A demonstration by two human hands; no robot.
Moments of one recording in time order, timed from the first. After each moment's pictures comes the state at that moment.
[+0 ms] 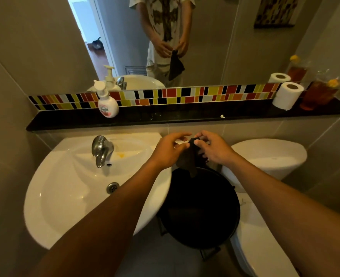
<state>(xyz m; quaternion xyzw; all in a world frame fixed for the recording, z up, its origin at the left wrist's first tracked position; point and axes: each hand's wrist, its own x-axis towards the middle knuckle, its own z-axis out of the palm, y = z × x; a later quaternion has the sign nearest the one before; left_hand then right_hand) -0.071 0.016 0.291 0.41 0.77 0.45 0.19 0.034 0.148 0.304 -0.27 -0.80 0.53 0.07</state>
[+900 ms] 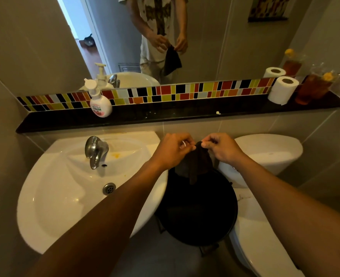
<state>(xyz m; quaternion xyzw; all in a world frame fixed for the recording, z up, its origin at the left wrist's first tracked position) -0.064 0.033 0.289 0.49 0.77 0.39 0.14 0.052 0.175 0.289 -0.33 -0.80 0.49 0.08</state>
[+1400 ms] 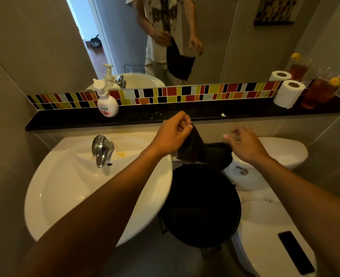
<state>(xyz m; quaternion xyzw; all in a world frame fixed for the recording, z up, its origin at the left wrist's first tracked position) -0.084 0.027 0.324 0.45 0.74 0.48 0.14 0.075 0.210 0.294 -0.38 -0.86 0.32 0.12</state>
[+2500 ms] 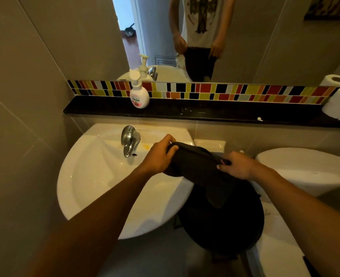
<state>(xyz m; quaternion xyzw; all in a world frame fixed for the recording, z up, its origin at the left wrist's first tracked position) -0.133 -0.071 0.254 0.32 0.83 0.44 0.16 0.010 0.154 0.264 -0.20 -0.91 0.31 -0.18</state>
